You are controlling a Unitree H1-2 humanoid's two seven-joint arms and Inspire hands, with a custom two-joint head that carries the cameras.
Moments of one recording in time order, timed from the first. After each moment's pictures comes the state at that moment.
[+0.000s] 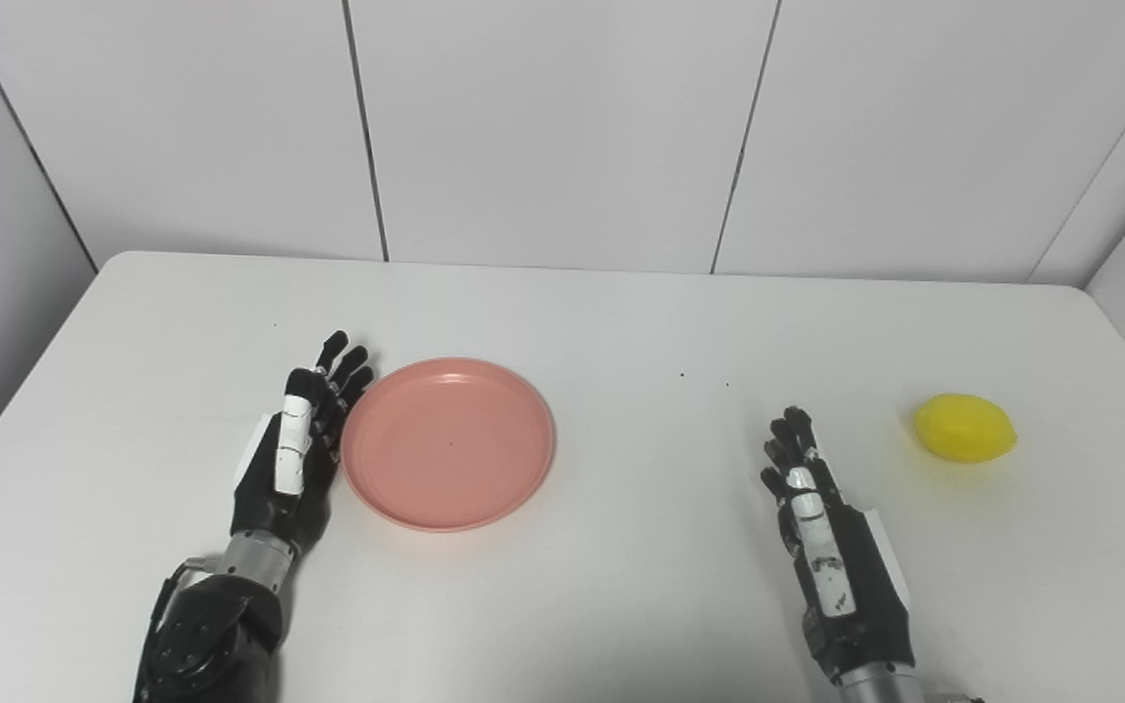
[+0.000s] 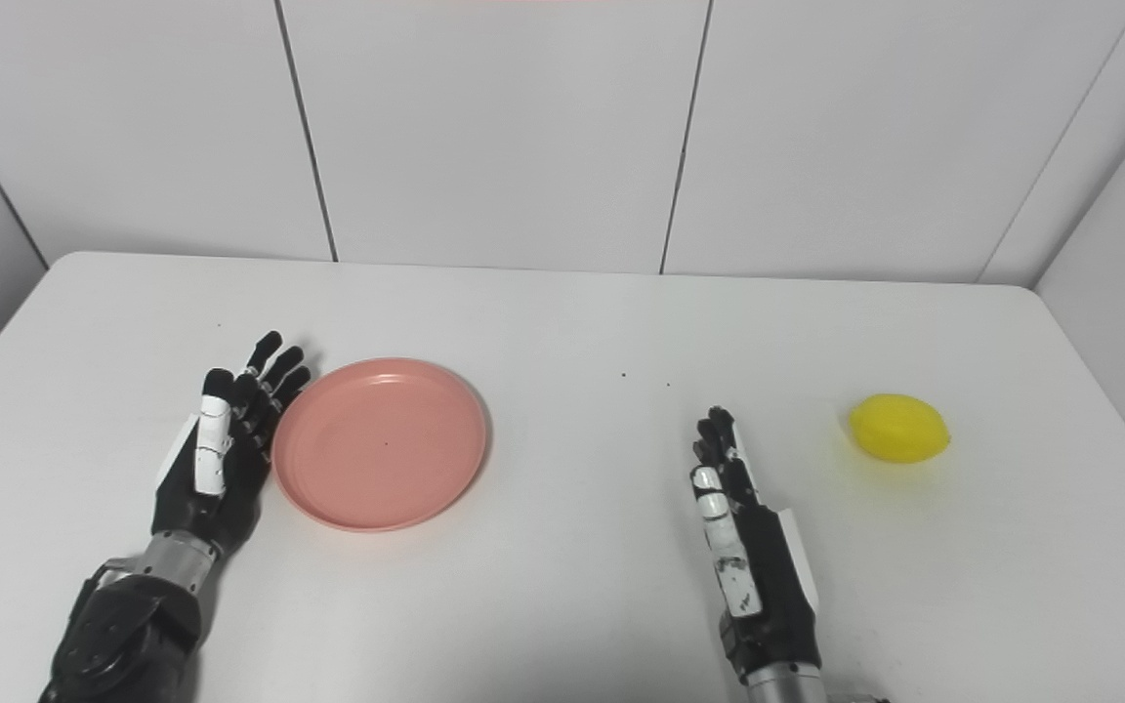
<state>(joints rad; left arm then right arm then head) -0.18 0.12 0.03 0.11 -0.28 0.05 -0.21 0.15 0.00 0.08 -0.37 0.05 0.11 0.03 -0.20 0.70</state>
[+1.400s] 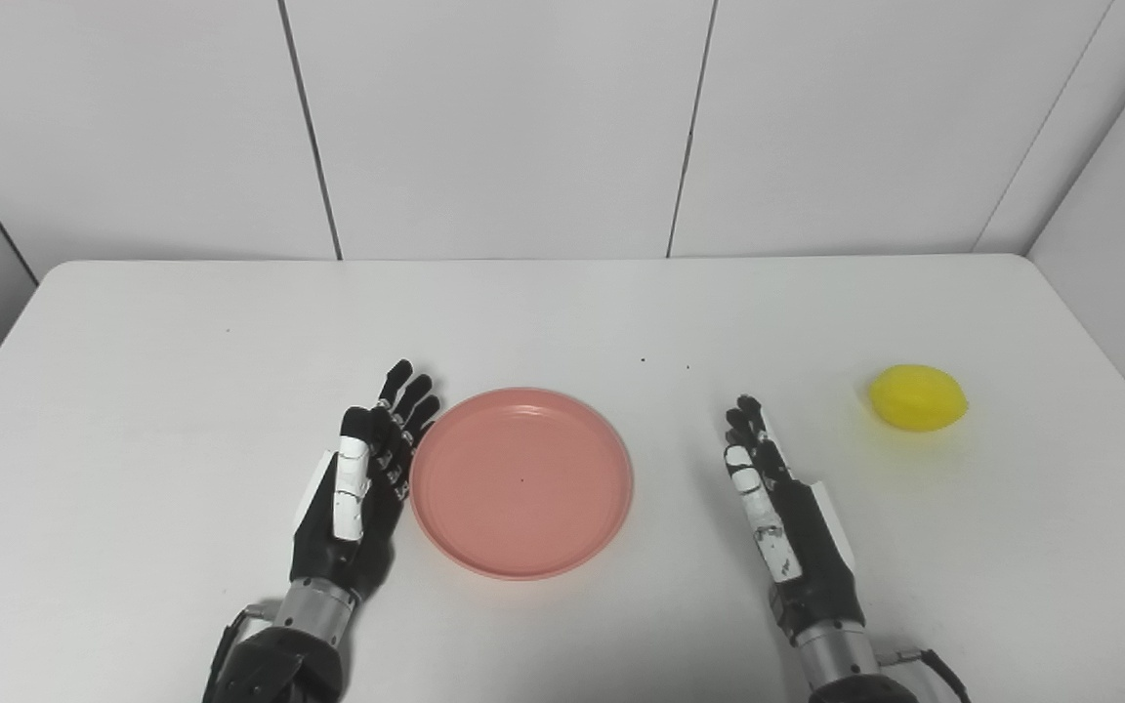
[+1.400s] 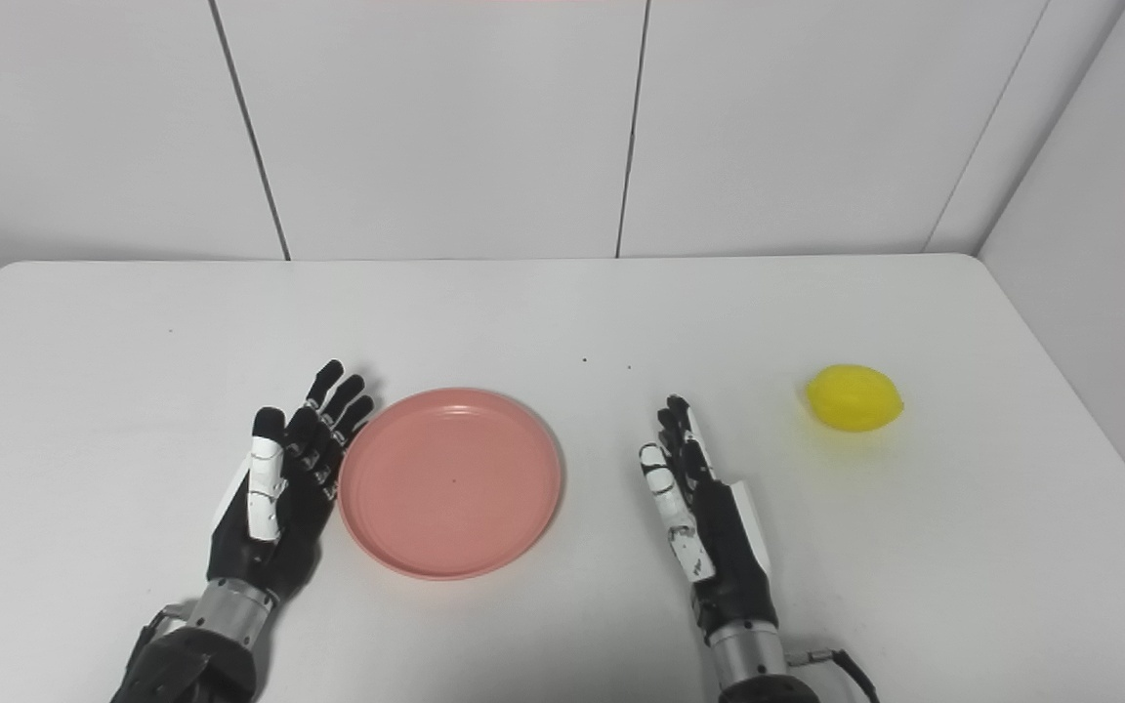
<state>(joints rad) -0.08 0.01 -0.07 -0.02 -0.25 0.08 -0.21 0.10 0.00 0.06 -0.25 -0.06 0.11 0.00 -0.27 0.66</state>
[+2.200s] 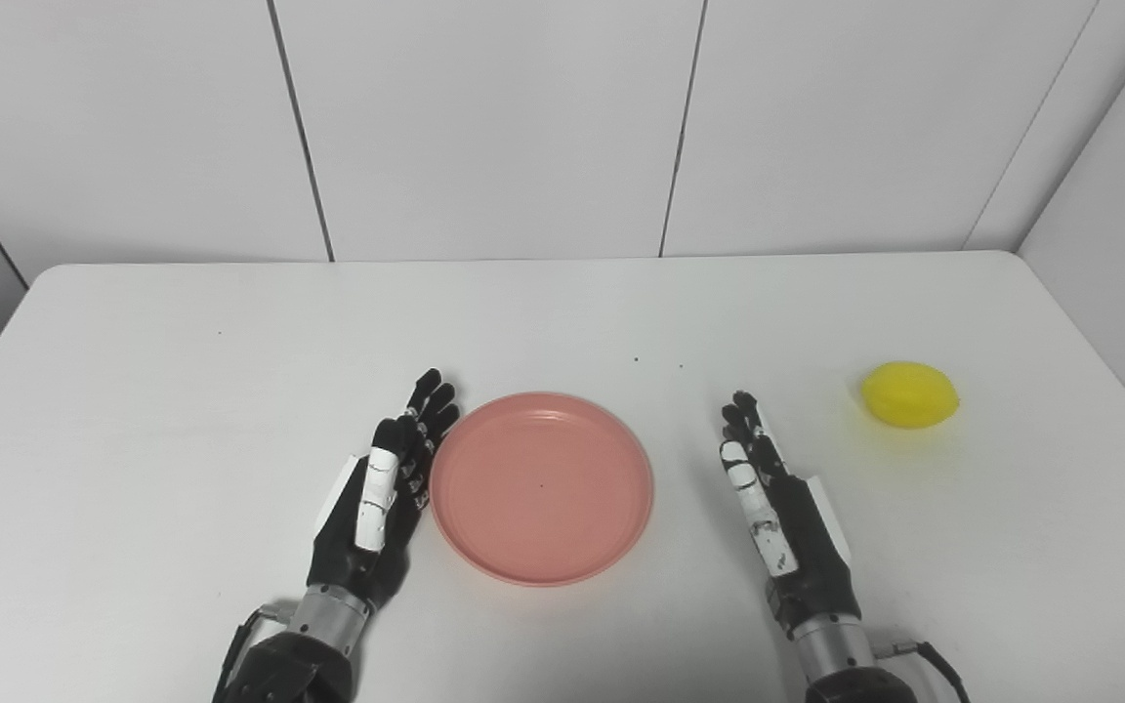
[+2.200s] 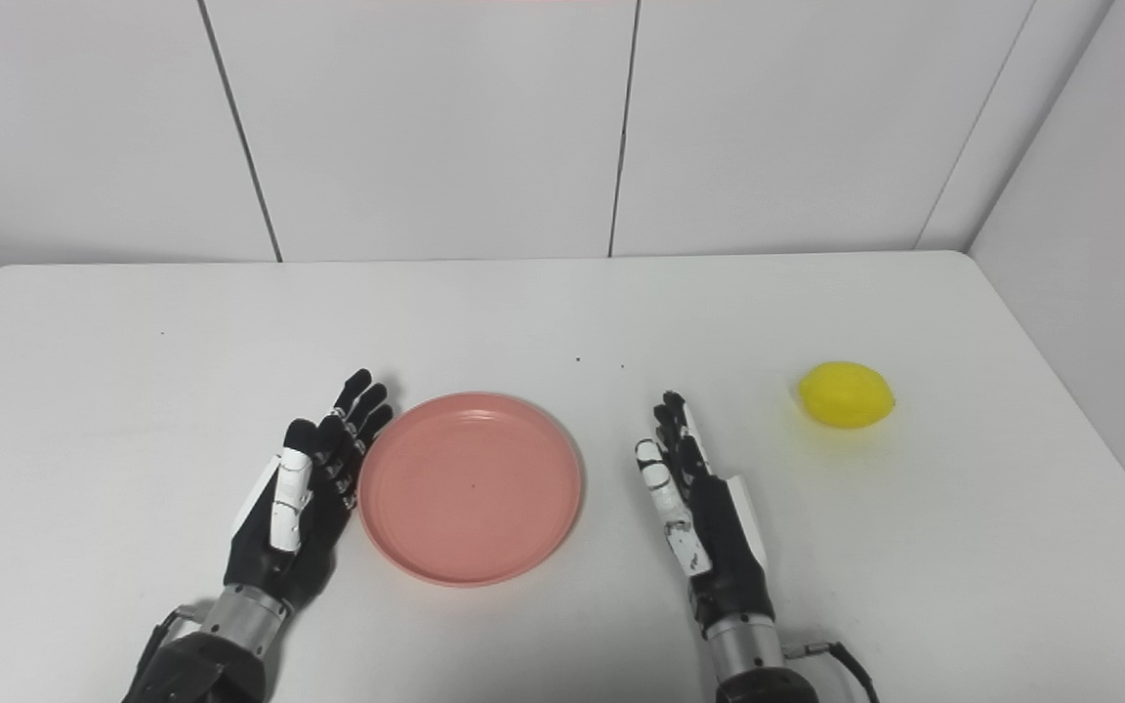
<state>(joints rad) -0.08 0.03 -0.11 -0.02 -0.21 0.05 -0.23 0.09 -0.01 0.06 -0.25 -0.07 0.11 0.00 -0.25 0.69</state>
